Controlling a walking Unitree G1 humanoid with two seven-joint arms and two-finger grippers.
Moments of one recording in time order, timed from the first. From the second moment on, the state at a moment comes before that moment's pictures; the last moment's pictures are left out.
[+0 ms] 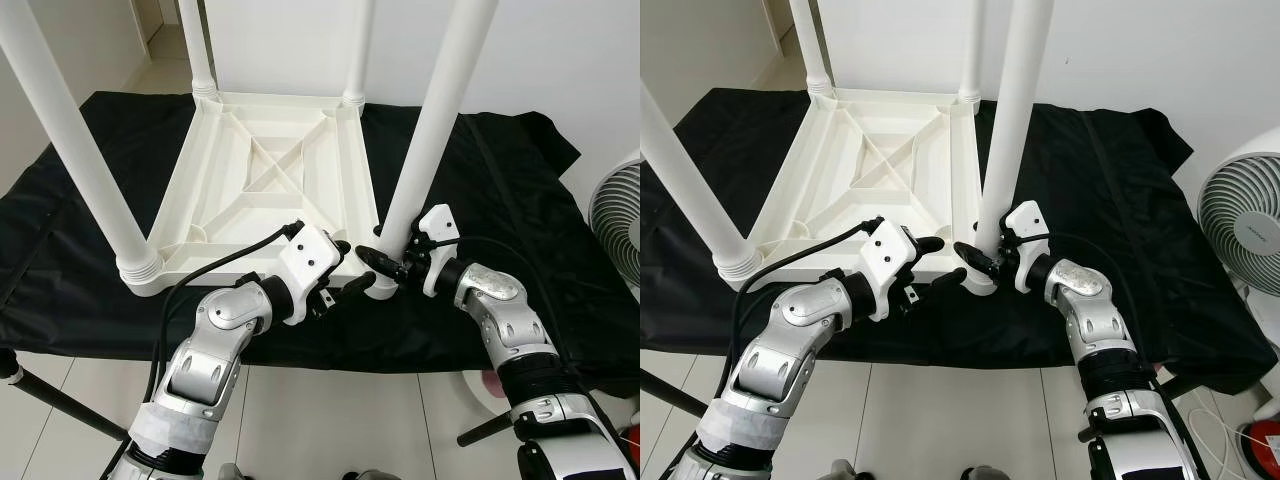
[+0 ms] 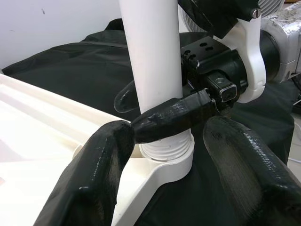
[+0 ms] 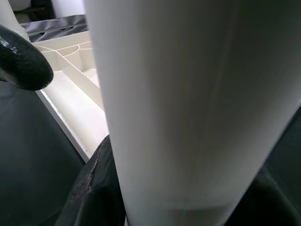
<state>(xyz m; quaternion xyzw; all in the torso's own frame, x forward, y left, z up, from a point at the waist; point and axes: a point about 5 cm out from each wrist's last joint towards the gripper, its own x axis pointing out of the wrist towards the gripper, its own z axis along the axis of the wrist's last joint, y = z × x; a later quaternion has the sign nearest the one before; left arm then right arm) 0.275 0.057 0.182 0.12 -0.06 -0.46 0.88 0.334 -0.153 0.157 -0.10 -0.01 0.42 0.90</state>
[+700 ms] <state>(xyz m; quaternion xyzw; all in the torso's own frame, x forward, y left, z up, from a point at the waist) 0.276 0.056 0.181 0.12 -0.06 -0.47 0.87 0.338 -0.130 0.149 -0.03 -0.02 0.17 0.99</state>
